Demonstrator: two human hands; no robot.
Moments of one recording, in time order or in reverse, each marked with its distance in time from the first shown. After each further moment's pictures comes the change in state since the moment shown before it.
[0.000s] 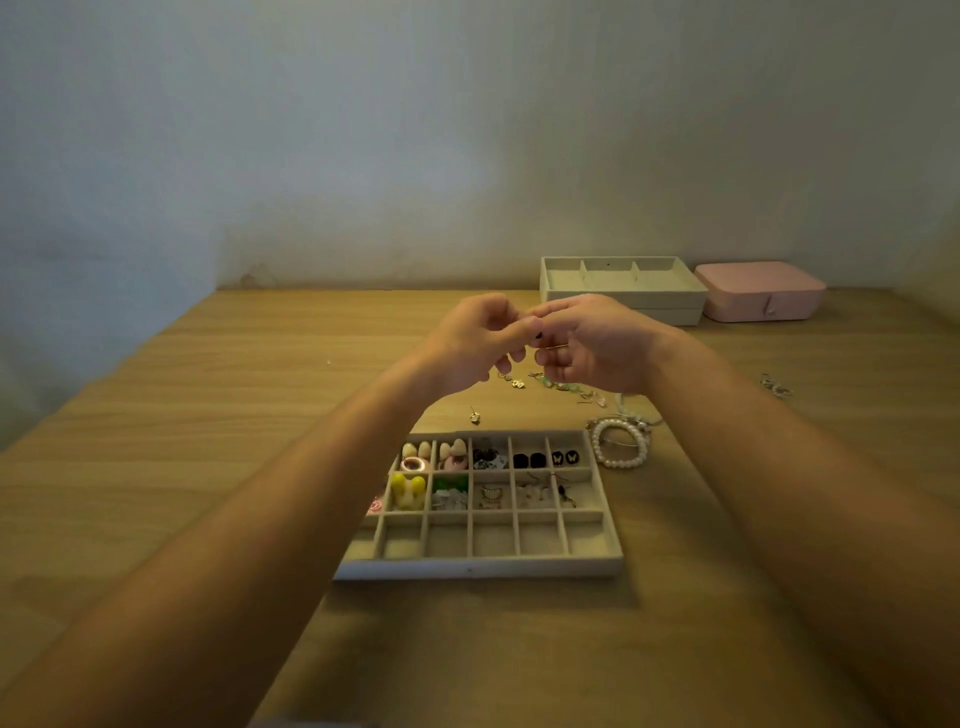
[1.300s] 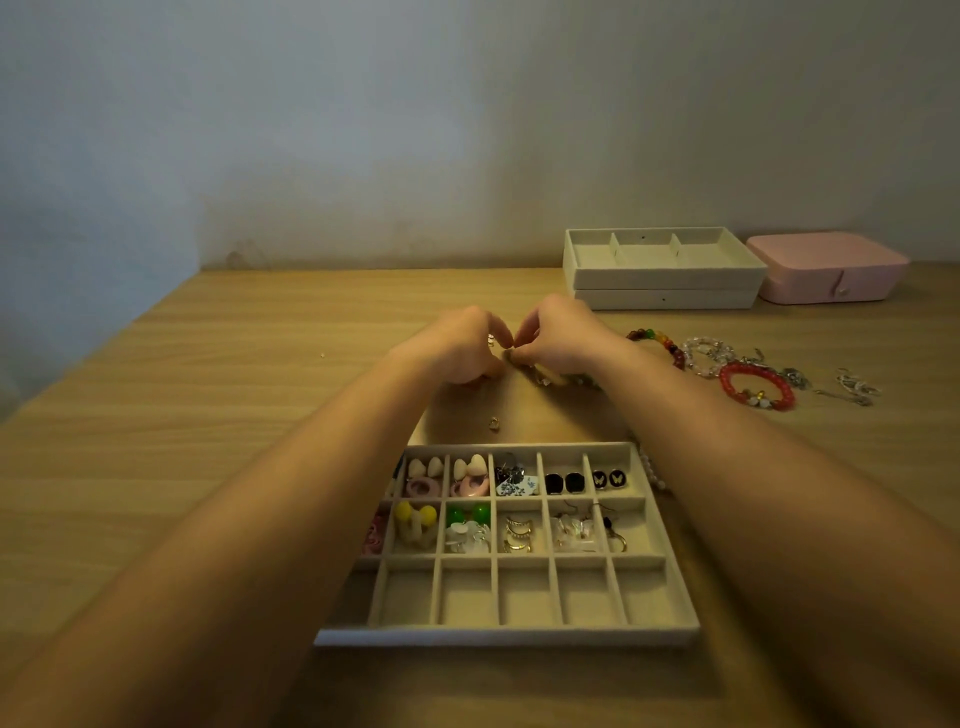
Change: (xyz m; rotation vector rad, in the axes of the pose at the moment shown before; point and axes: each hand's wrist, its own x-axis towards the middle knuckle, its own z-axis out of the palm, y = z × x) left_hand 0.073 -0.085 -0.011 0.577 -0.165 -0.285; right_hand 0.107 0.040 0.018 -0.930 0.246 -0.075
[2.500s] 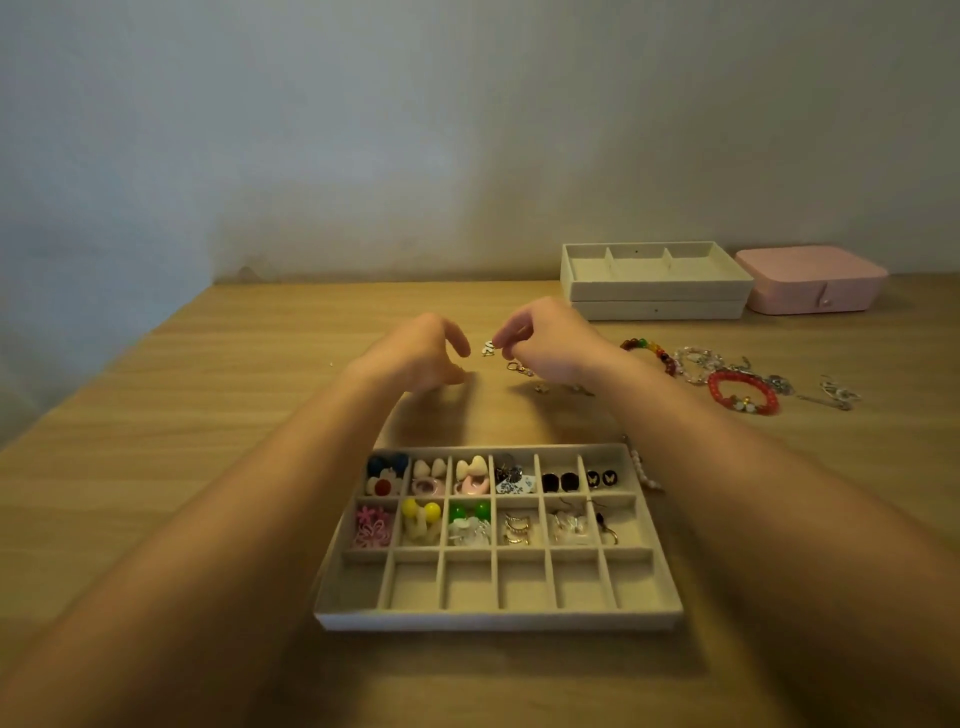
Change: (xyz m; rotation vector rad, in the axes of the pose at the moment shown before) left_hand -0.029 -0.024 -0.019 -0.028 0.090 -0.106; right_hand -0.022 -0.016 -0.006 0.207 0.025 -0.061
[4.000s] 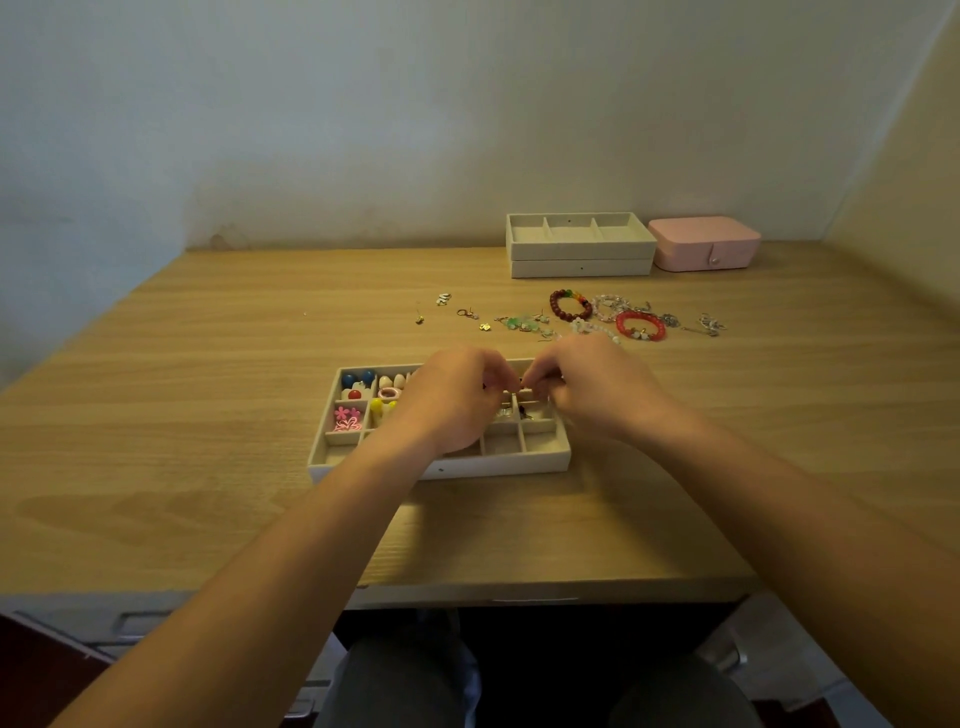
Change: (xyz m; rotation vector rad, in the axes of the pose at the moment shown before) left_hand -0.173 0.074 0.057 -0.175 0.079 0.263; right_hand -0.189 0.013 -0.027 -0.416 0.088 -0.082
